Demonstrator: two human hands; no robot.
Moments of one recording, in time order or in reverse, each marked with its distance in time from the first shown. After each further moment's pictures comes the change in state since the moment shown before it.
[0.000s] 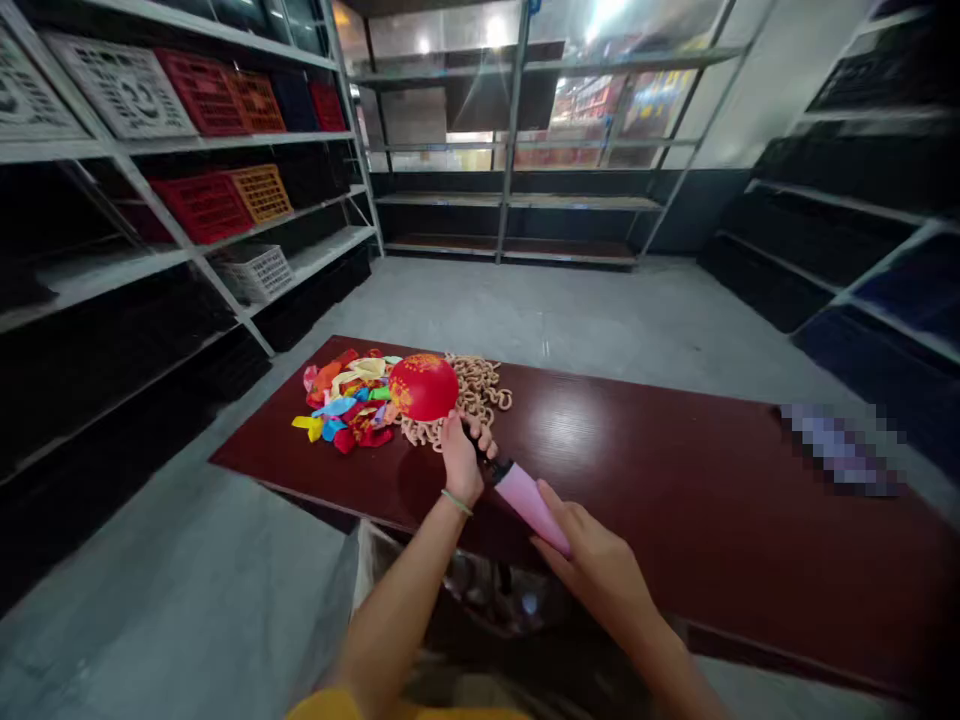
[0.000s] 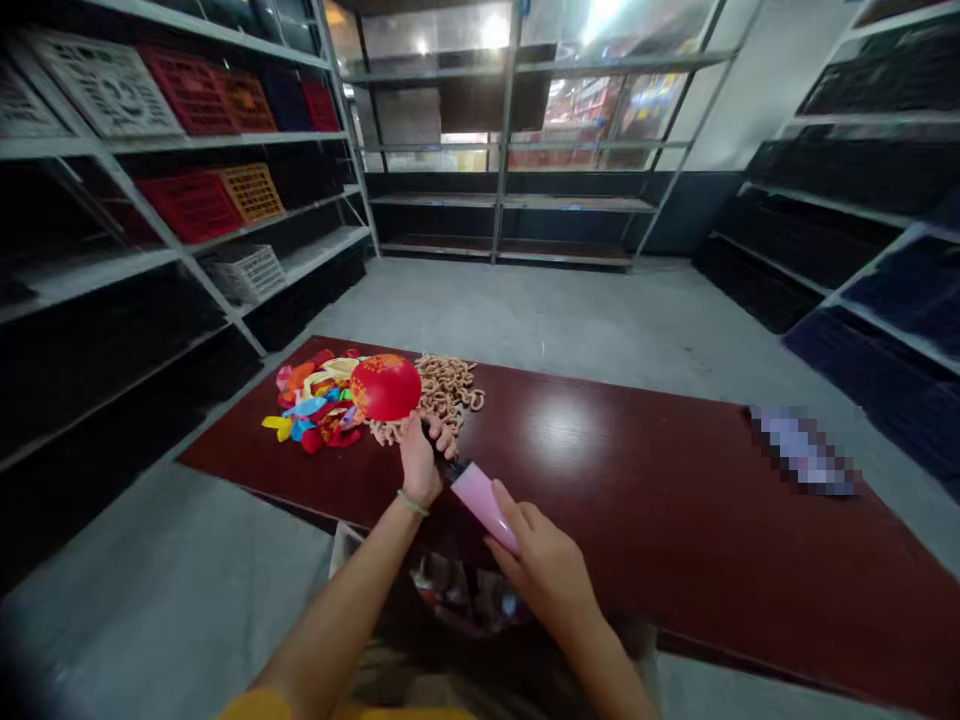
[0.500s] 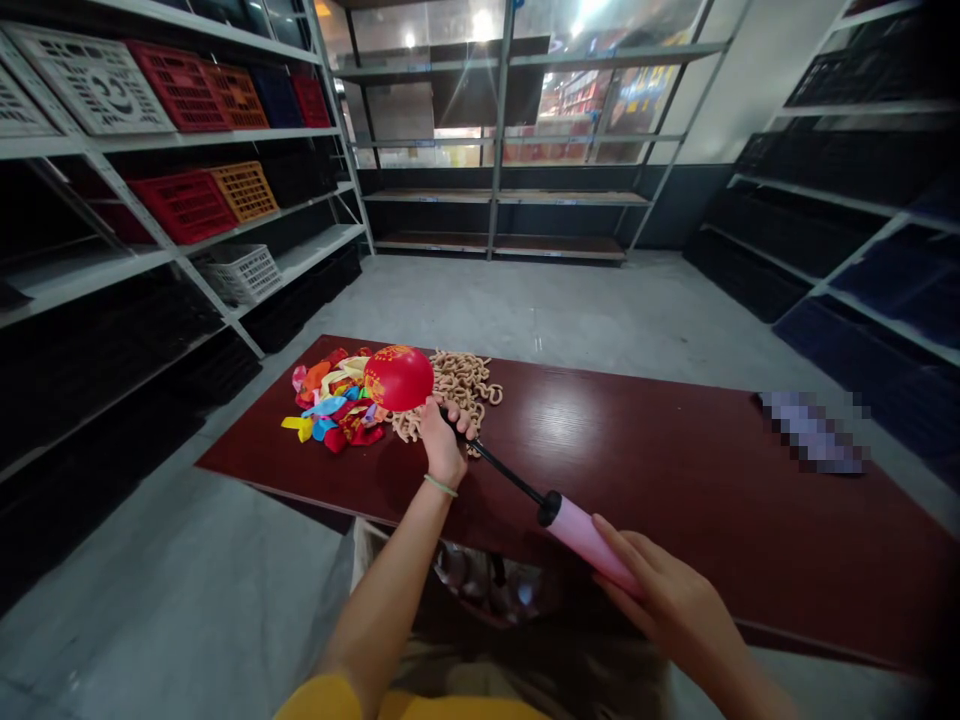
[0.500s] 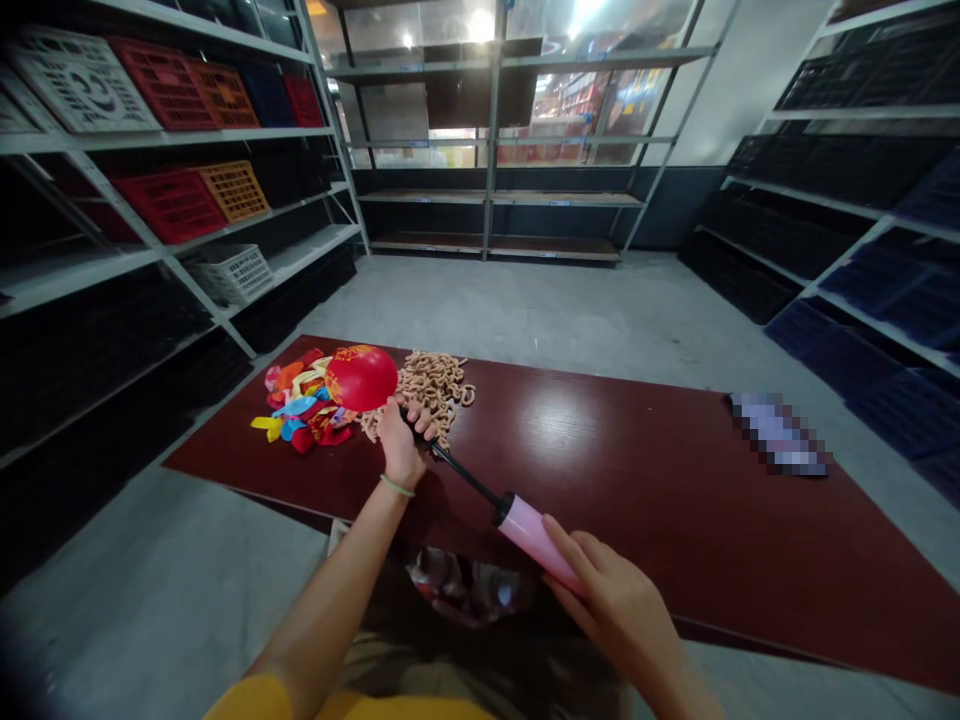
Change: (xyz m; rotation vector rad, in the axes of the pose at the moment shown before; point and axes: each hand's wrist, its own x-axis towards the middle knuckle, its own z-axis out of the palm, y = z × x) left_hand 0.014 0.018 0.007 -0.082 -0.033 0.051; right_hand -0.071 0.058 -0.032 -0.078 -0.033 -0.034
